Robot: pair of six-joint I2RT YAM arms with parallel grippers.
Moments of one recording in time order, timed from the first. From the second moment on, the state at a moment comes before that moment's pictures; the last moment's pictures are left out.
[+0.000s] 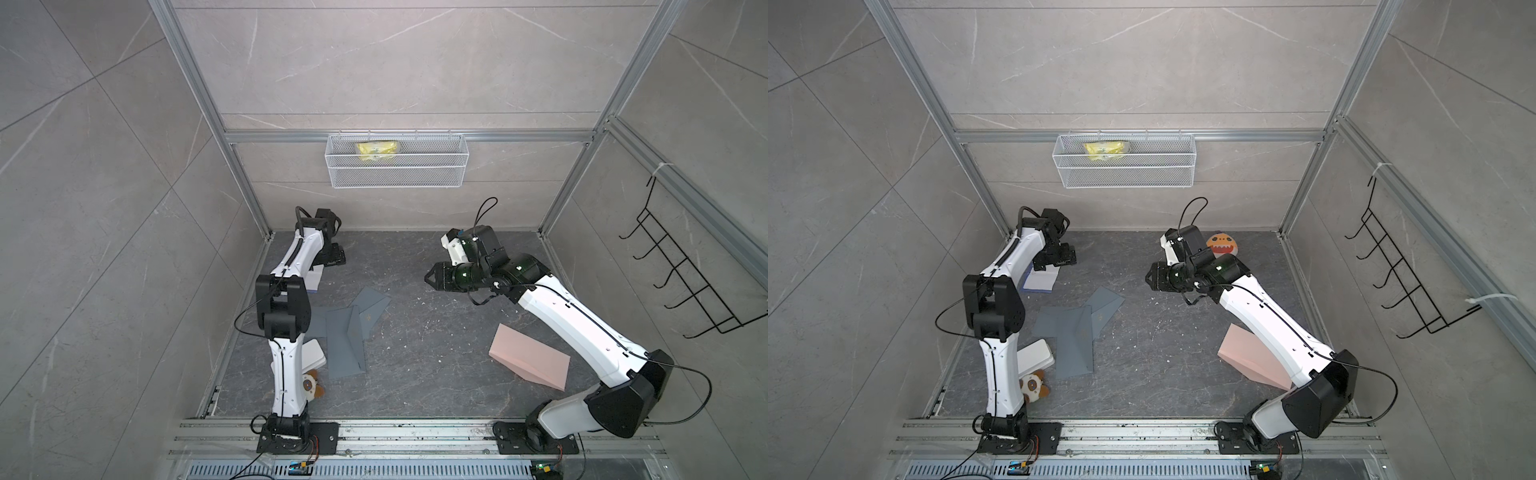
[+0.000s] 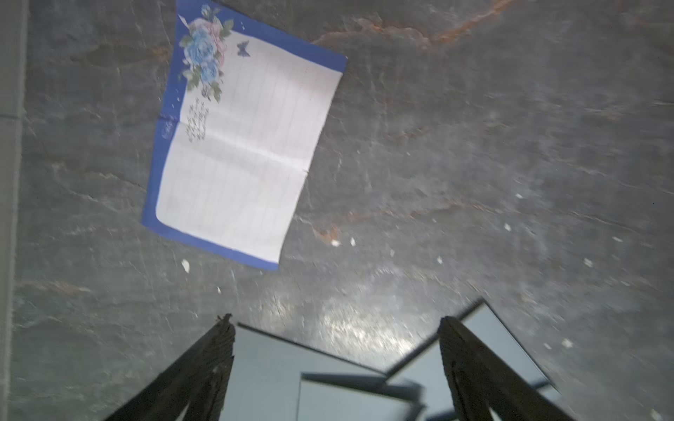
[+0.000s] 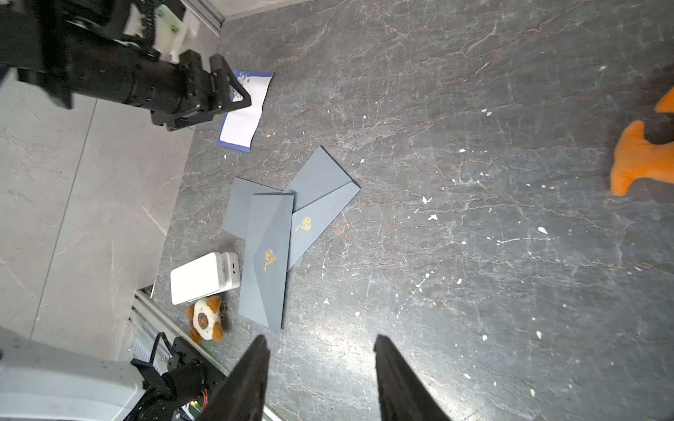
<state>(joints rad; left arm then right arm) -0.14 2.10 1.95 -1.11 -0.09 -0.37 0.61 1.48 1.52 -0.84 -0.19 0.52</state>
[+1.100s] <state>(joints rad) -0.30 1.65 1.10 -0.87 0.34 -0.50 0.66 1.38 1.16 -0.63 -0.28 0.52</state>
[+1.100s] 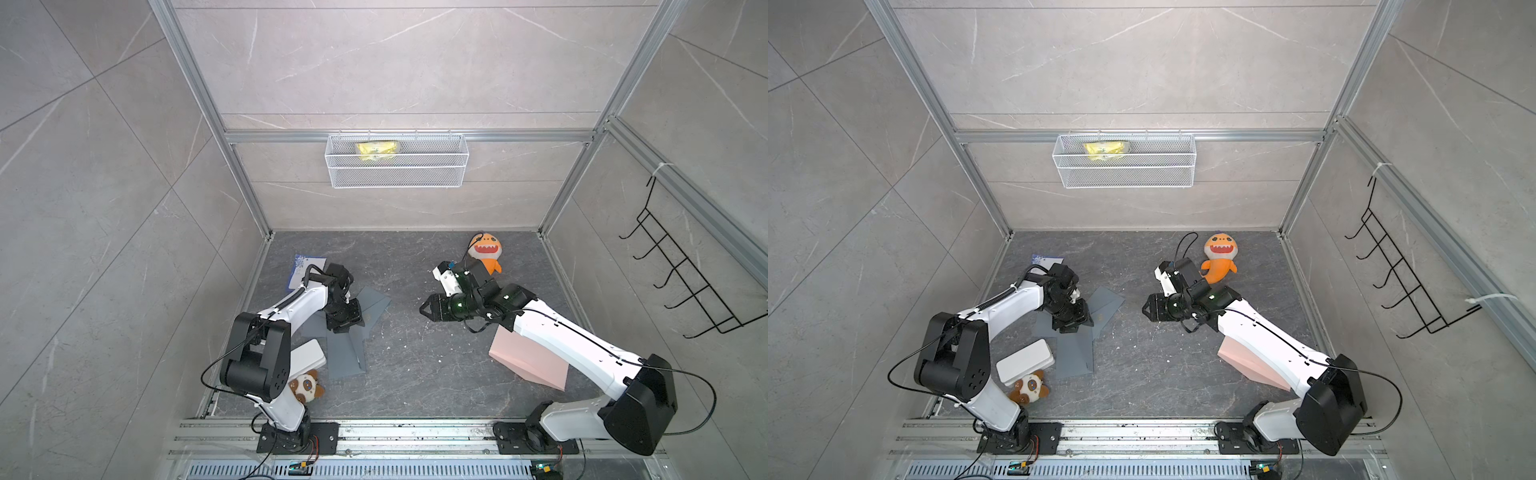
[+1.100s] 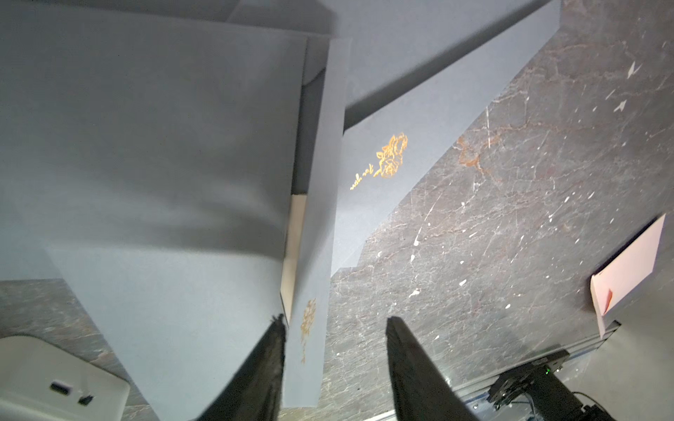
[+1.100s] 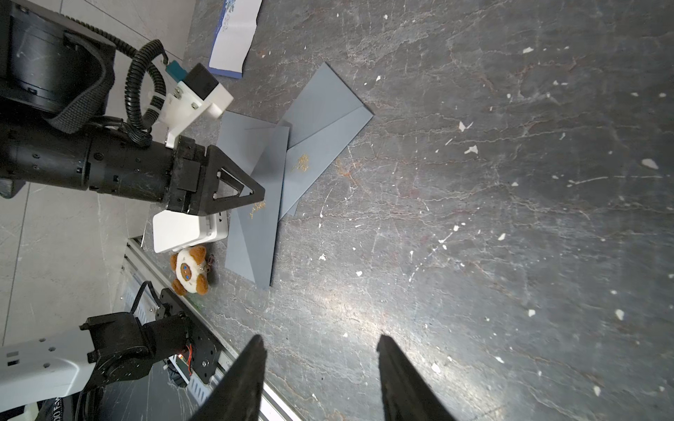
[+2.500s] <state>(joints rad) -0.32 1.67 1.28 -0.91 0.28 -0.74 0.66 1.34 1.02 -0.49 -0.25 0.53</state>
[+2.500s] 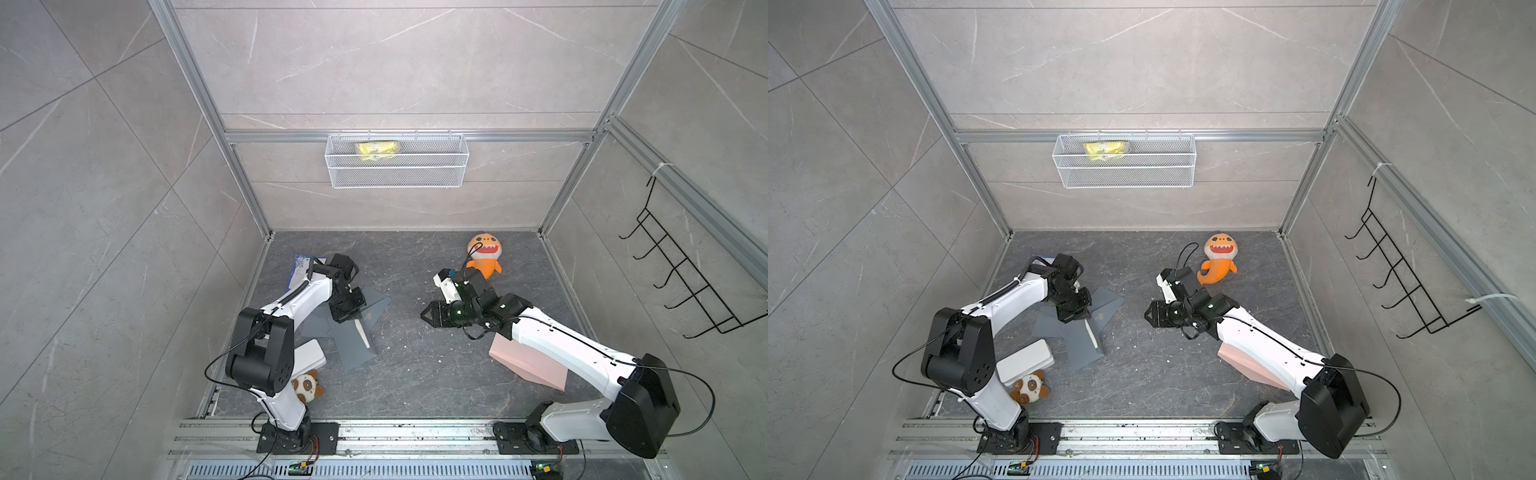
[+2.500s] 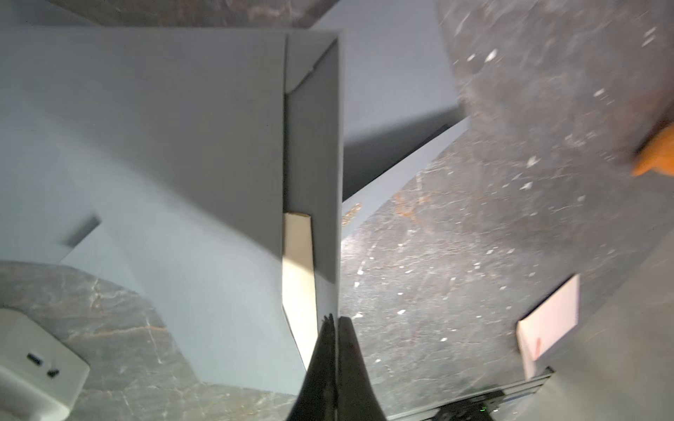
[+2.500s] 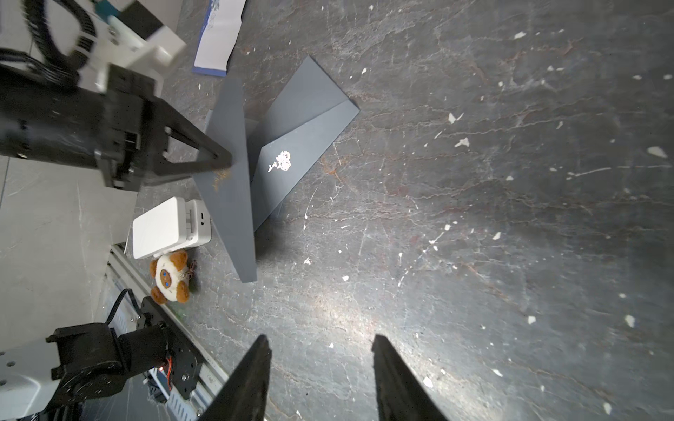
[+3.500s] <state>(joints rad) -0.33 1.60 1.79 -1.08 0.32 -1.36 0.67 1.27 0.61 0.52 -0.23 0.28</state>
